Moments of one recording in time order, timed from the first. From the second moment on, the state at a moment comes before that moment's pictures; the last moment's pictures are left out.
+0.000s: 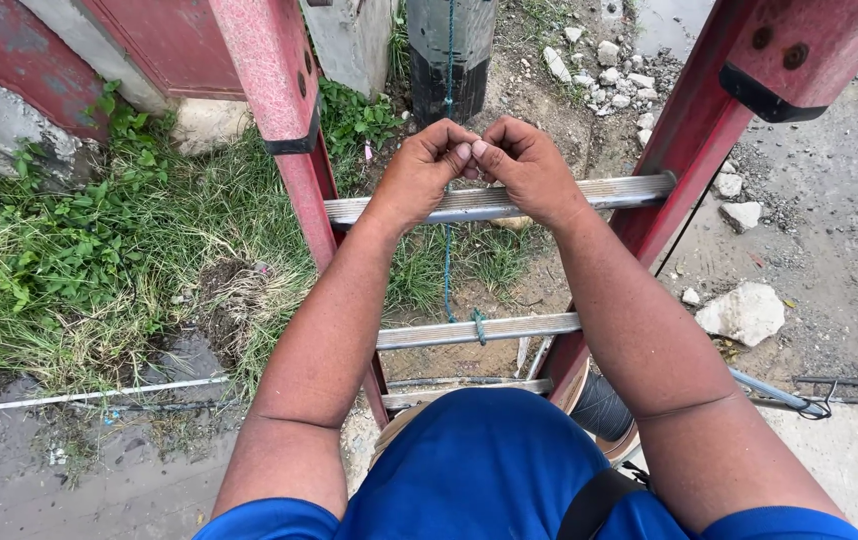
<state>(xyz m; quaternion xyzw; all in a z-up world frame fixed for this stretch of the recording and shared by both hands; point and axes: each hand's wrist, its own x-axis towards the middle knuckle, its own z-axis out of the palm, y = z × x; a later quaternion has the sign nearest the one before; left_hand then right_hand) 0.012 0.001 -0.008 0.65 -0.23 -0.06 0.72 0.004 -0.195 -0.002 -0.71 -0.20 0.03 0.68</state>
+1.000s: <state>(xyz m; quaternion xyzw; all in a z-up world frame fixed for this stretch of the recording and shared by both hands) 0.010 0.003 -0.003 0.66 -0.25 -0.08 0.71 0.009 -0.200 -0.005 -0.68 -0.20 0.03 0.71</state>
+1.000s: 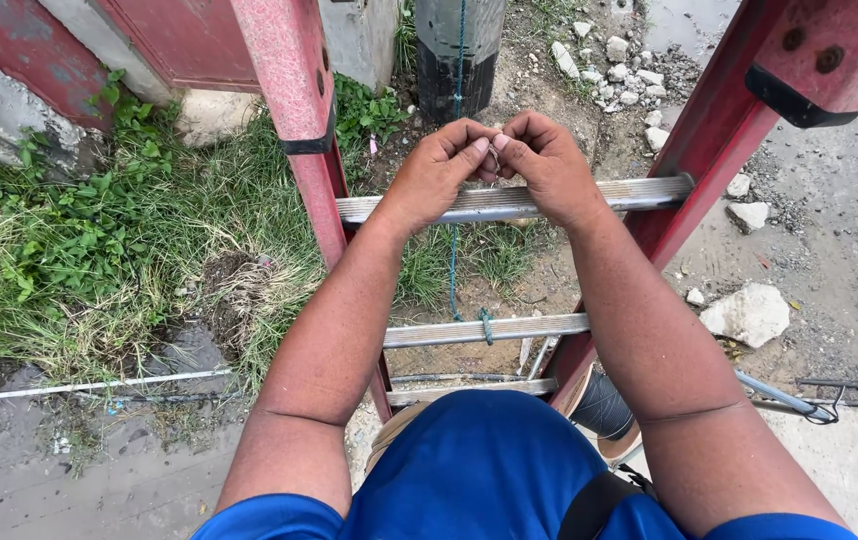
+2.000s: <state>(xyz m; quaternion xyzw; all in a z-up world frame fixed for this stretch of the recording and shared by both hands) 0.005 0.006 -0.001 0.68 -0.25 -0.06 0.69 0.003 -0.196 -0.001 -0.71 -0.22 0.04 0.67</state>
